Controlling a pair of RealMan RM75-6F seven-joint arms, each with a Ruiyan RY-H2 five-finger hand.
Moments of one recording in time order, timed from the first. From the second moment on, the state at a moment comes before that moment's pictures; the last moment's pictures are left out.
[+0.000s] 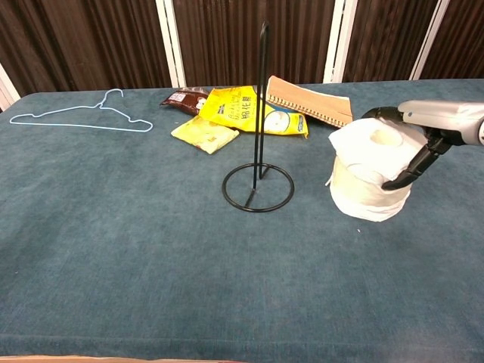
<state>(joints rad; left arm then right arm) -0.05 -1.16 0.10 -1.41 1.86 1.74 -0.11 0.64 -1.37 0.22 -1.61 -0.85 0.87 -0.47</state>
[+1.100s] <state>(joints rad) -0.06 -1.17 0.10 -1.43 1.86 1.70 -0.07 0.59 -0.94 0.39 -2.16 -0.94 1.08 -0.23</state>
